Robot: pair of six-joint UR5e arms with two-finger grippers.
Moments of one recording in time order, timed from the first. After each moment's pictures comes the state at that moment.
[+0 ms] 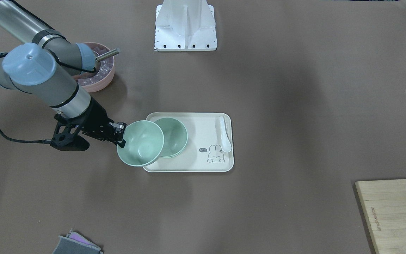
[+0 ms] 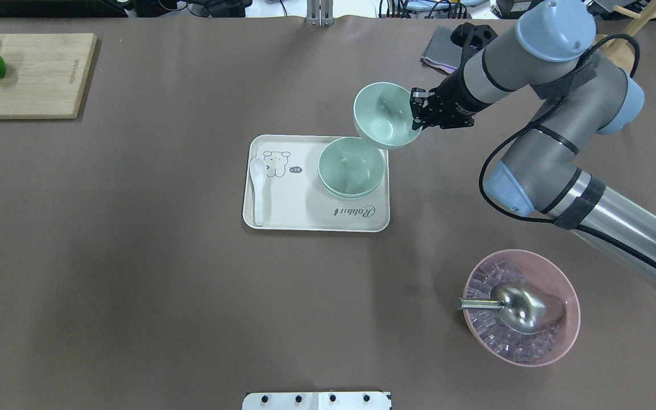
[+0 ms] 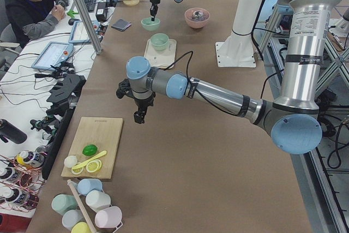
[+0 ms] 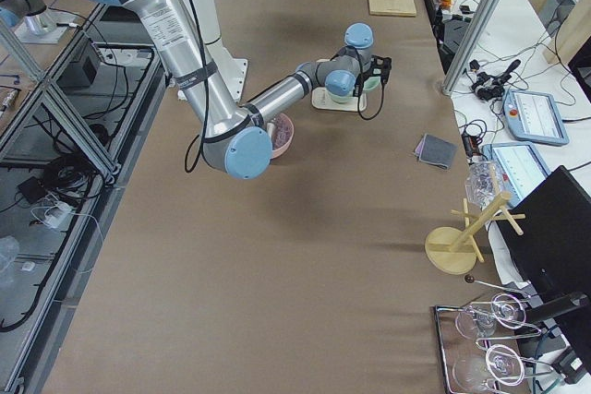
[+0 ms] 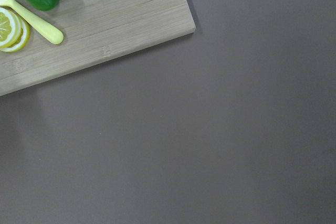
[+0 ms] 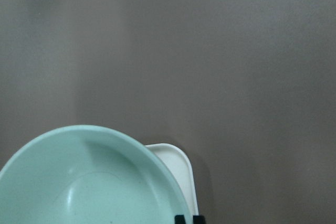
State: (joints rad) left arm -1.41 -1.64 -1.82 -1.52 -2.39 0.03; right arm 0.83 -1.01 1.57 -1.15 2.12 1.31
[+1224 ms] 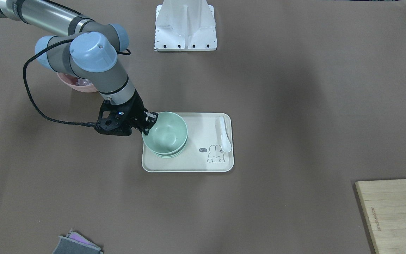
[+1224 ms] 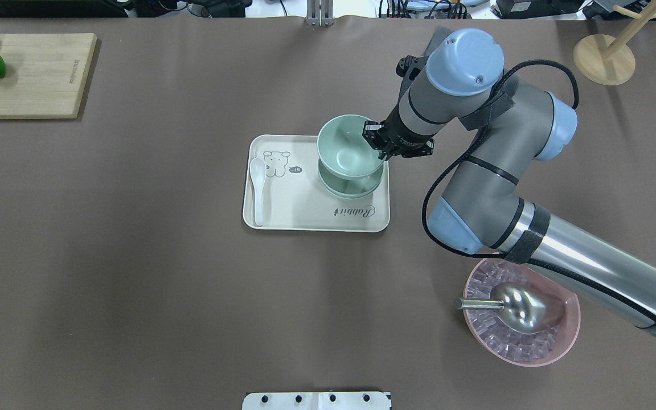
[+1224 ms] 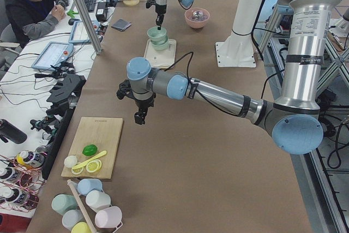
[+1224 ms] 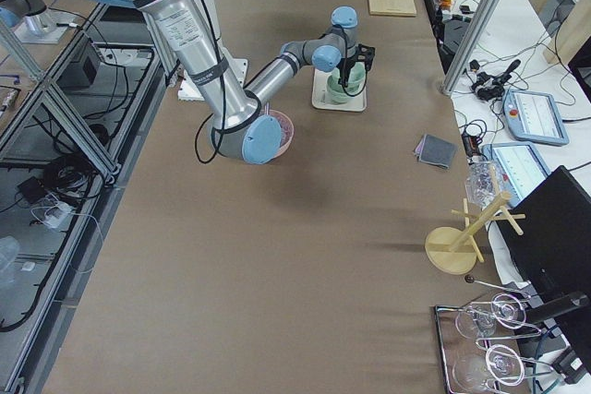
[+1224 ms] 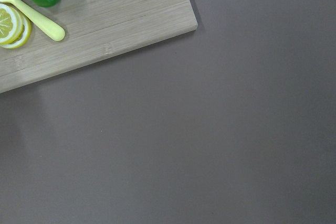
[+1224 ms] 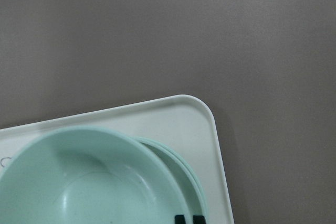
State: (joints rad) left arm -1.41 -1.63 -1.82 -1.52 -2.39 0.03; right arm 0.71 -0.92 1.60 -1.38 2.00 1.33
